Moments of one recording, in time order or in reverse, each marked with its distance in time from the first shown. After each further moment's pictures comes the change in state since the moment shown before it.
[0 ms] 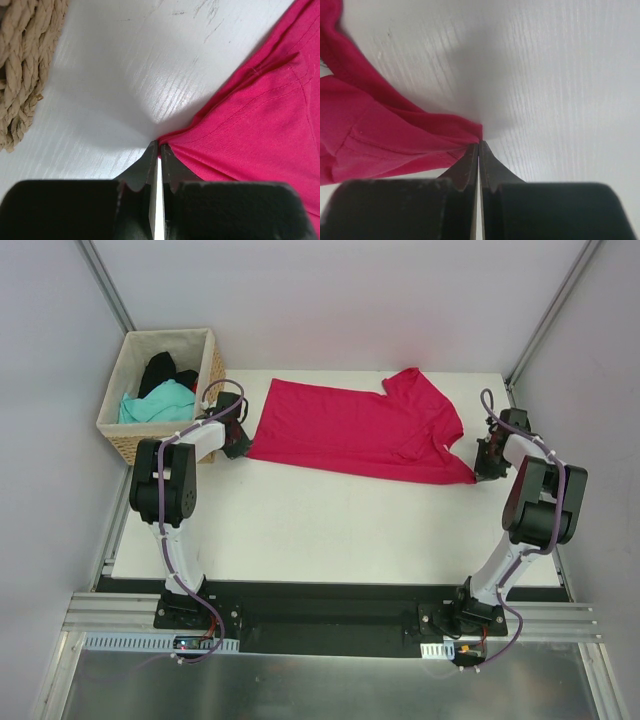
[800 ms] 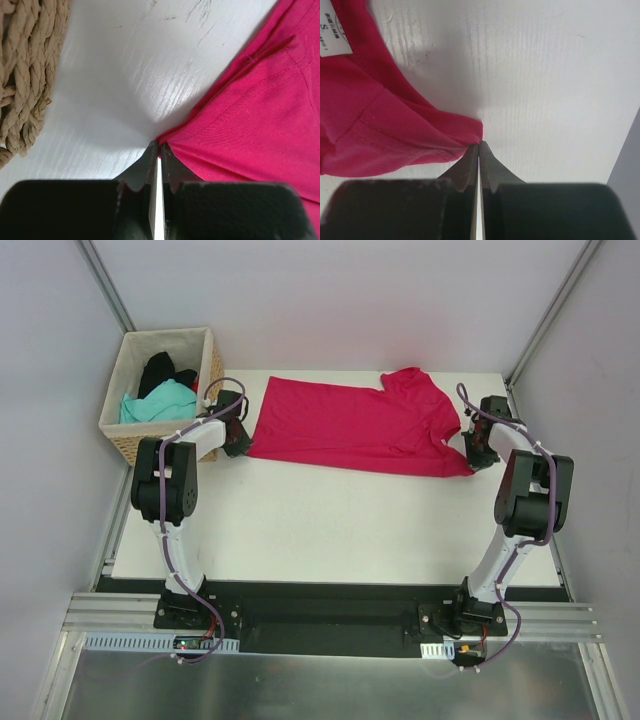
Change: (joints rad) left arm 0.000 0.016 0.026 -0.007 0.013 0.037; right arm 0.111 0.046 0.100 -0.042 0.143 -0.192
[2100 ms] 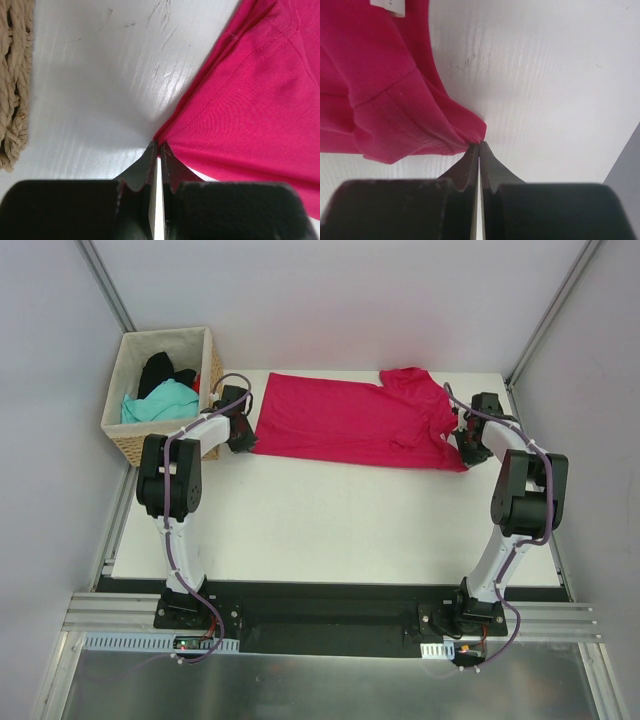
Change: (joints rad) left arm -0.019 0.049 0.077 -0.014 0.068 0.064; right arm 0.050 0.006 0.027 -0.015 -0.036 -0.102
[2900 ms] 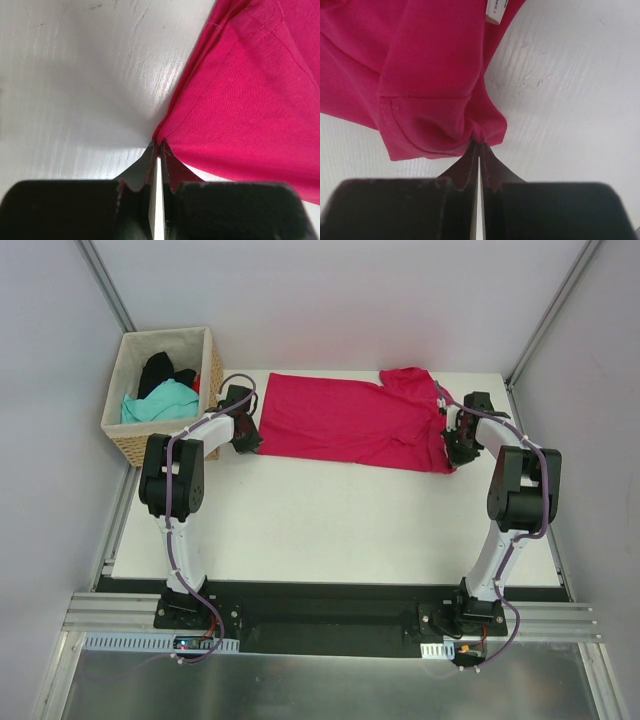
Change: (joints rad) left arm -0.026 0.005 0.013 -0.014 0.043 -0.004; right arm 0.033 0.044 0.041 -0.058 -0.174 -0.004
